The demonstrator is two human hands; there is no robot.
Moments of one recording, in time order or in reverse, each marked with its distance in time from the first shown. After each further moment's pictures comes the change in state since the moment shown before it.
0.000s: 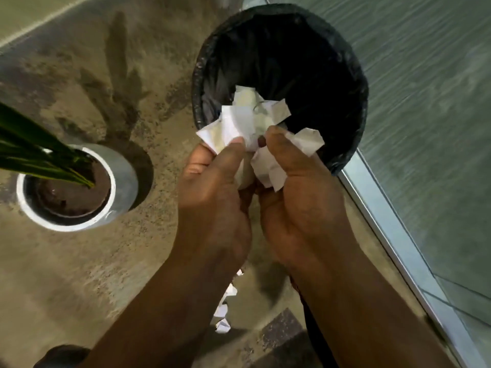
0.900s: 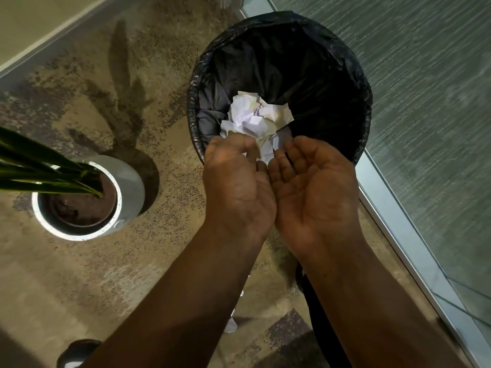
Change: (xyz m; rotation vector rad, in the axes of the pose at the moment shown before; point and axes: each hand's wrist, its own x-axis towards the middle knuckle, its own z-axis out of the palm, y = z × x) left_hand 0.058 -0.012 0.044 -0.204 0.099 -0.137; right_hand 0.041 -0.035 -0.004 0.171 0.157 0.060
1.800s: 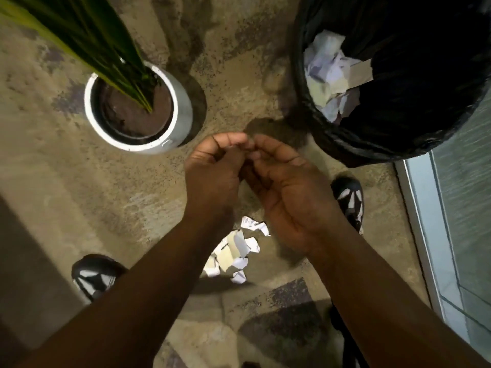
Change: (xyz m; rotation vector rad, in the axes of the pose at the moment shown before) left_hand -0.022 0.031 -0.170 0.408 0.088 0.355; right_hand -0.014 0.127 -0.045 -0.572 -0.328 0.243
